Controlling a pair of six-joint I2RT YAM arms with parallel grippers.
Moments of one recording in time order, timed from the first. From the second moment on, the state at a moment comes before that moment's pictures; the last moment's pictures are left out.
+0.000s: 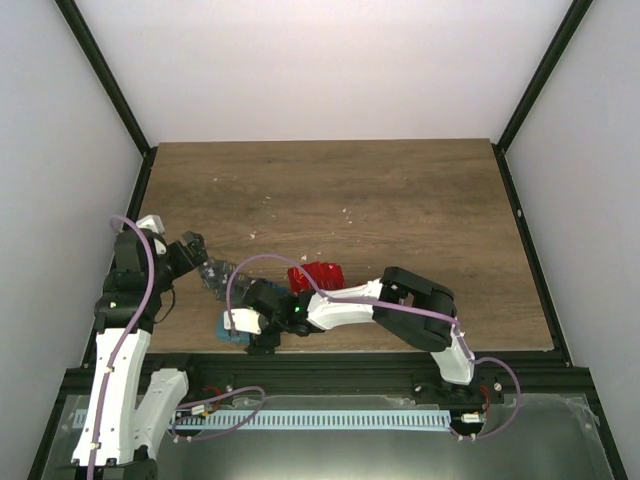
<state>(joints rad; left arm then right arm) 0.02 0.68 0.82 -0.76 0.06 -0.47 1.26 2.03 1.22 -0.04 -0.16 -0.45</state>
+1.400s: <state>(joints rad) 0.01 0.70 0.82 -0.75 0.07 -0.47 1.23 2.02 1.23 0.00 -0.14 -0.19</state>
